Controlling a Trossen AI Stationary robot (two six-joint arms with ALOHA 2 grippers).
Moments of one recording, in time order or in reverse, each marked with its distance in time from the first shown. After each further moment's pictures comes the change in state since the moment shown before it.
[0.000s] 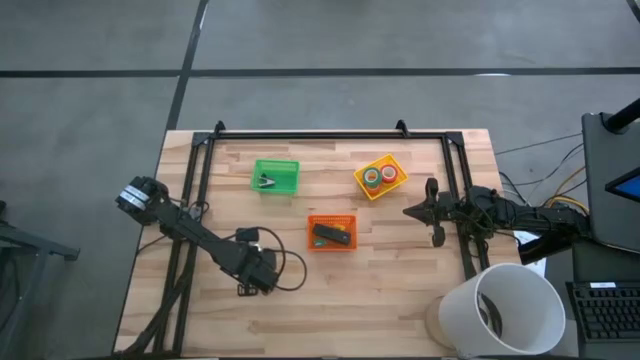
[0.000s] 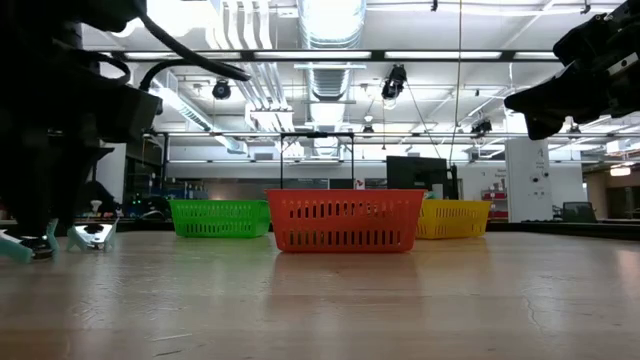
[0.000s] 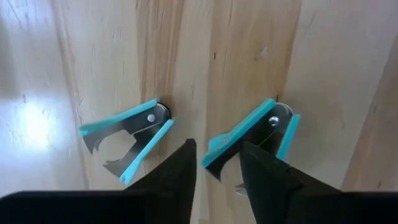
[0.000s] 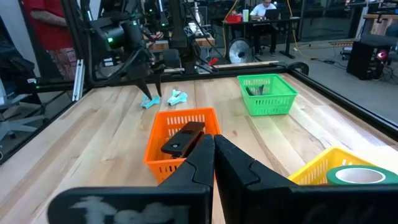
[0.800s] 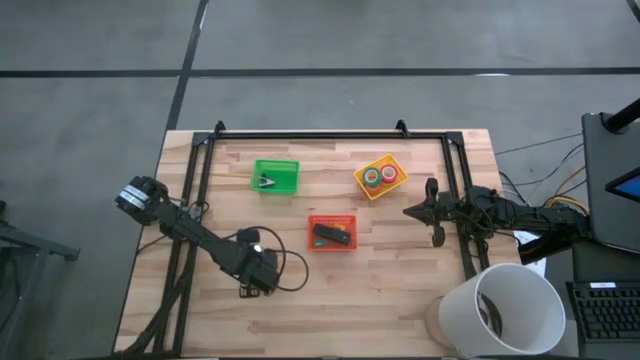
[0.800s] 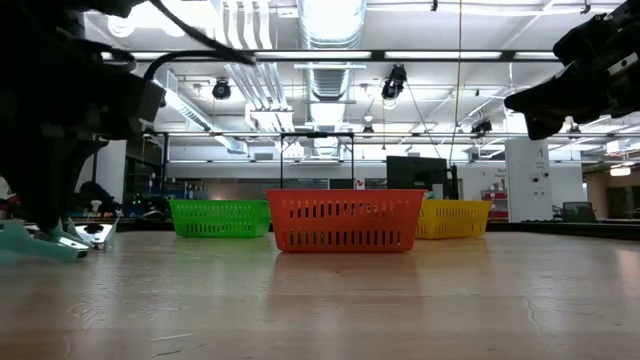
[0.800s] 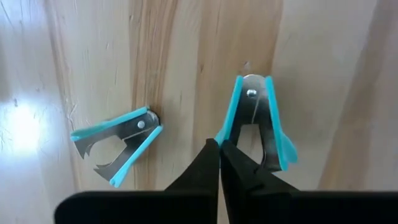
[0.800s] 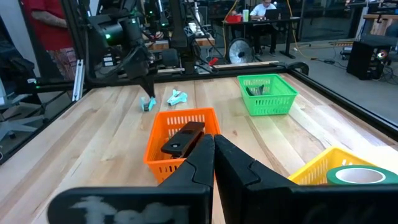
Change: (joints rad) left arm 0.001 -0.001 0.021 0.009 0.017 -0.022; right arm 0.000 0.000 0.000 0.000 0.000 0.000
